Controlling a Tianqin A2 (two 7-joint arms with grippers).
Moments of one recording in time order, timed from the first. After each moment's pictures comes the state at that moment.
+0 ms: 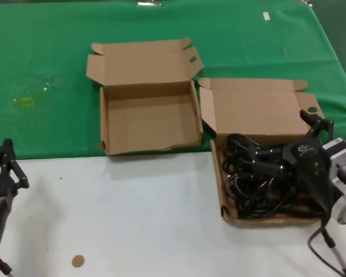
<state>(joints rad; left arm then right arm) 0.00 -0.30 1.60 -1.60 -1.80 0.00 0.00 0.01 0.49 -1.65 1.62 1.80 -0.10 0.00</state>
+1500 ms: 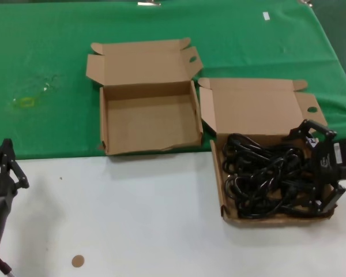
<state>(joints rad) 0.00 -0.30 1.60 -1.60 -1.80 0.00 0.00 0.62 0.95 -1.95 1.36 1.58 -1.11 -0.20</state>
